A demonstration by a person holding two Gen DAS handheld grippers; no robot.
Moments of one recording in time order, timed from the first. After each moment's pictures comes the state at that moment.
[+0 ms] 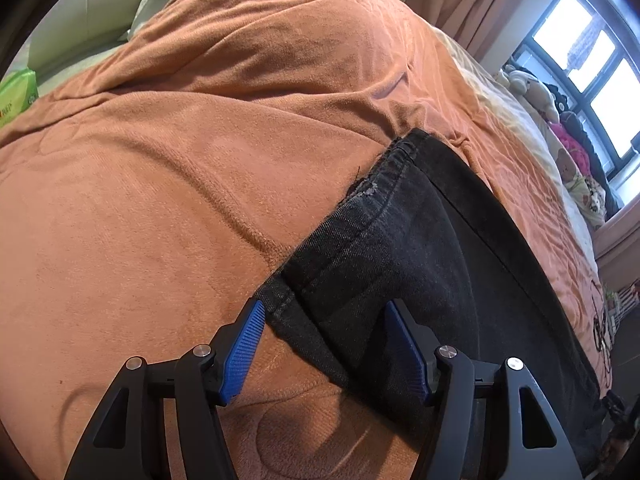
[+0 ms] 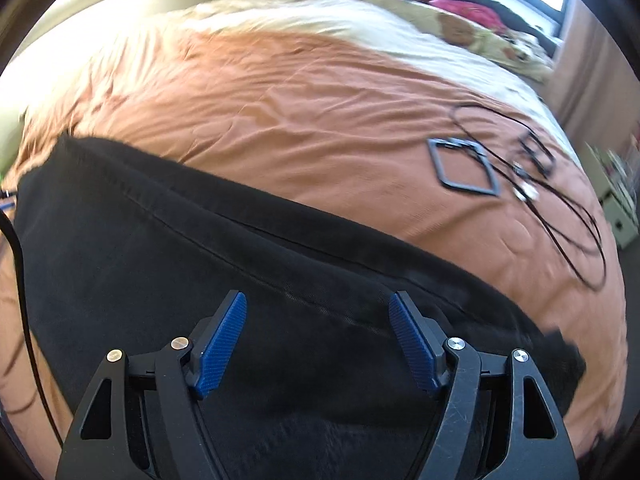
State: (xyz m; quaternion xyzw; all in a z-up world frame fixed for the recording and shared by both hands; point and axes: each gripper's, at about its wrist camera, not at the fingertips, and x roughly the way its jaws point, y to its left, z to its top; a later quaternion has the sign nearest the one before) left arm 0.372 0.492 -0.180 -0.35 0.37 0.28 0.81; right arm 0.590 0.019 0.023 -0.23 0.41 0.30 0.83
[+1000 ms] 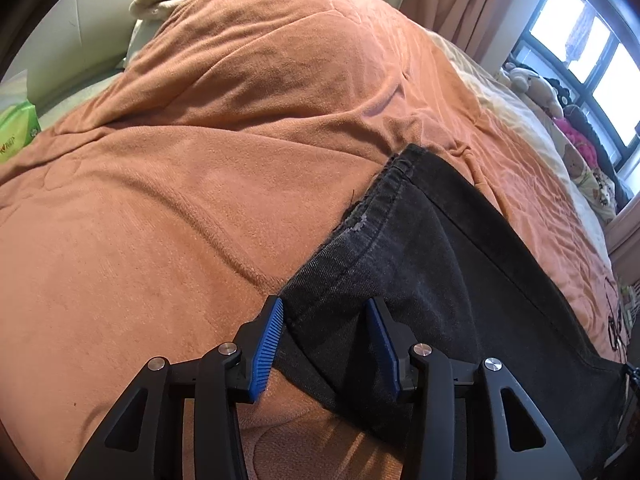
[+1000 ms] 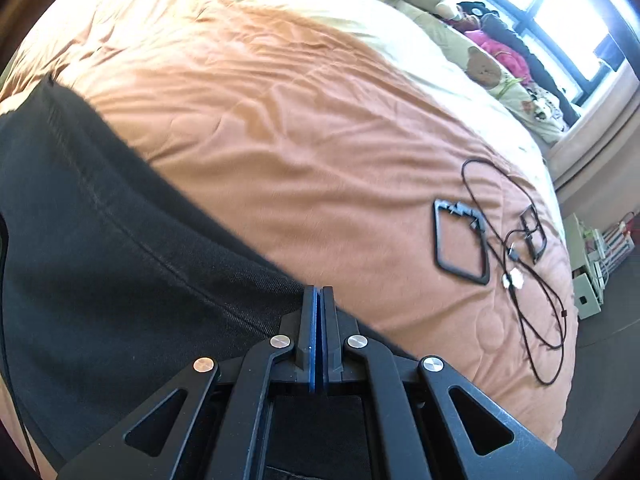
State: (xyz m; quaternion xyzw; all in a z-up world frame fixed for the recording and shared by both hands) left arm 0.387 0.494 -0.166 -0.31 0.37 0.30 0.82; right arm 0.627 0.091 0.019 -0.34 0.37 0.26 0.83
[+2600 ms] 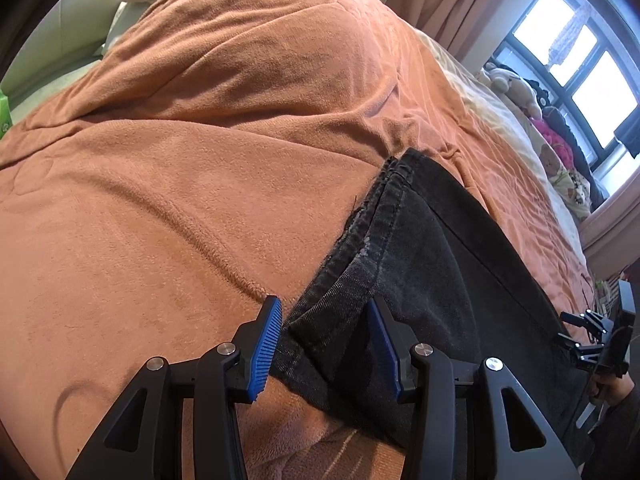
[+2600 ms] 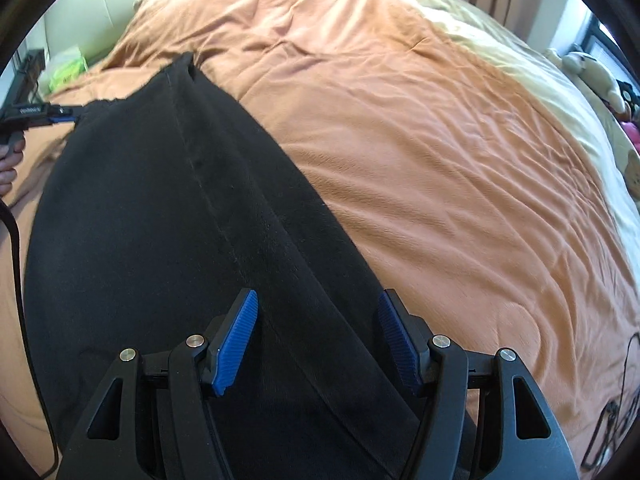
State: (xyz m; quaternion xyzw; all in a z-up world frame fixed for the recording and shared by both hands) left arm 0.381 0.523 -0.178 -0.34 0.37 0.24 0.83; right arm 0.580 0.357 -0.076 -0.38 0.36 0.49 0.70
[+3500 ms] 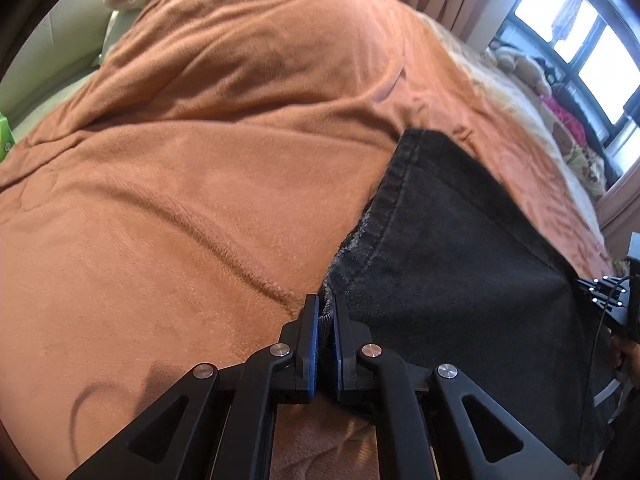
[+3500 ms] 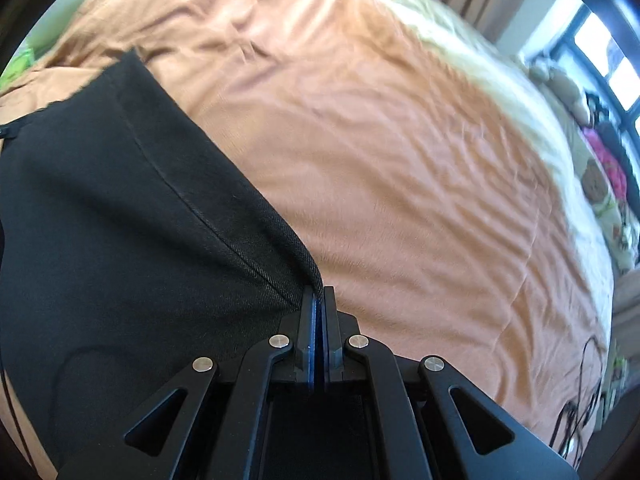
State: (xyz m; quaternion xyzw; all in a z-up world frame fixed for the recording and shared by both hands) left arm 0.388 0.527 -0.186 -0.30 0.41 0.25 0.82; right arm 0.578 0.425 -0.092 -0.42 0.35 0.38 0.75
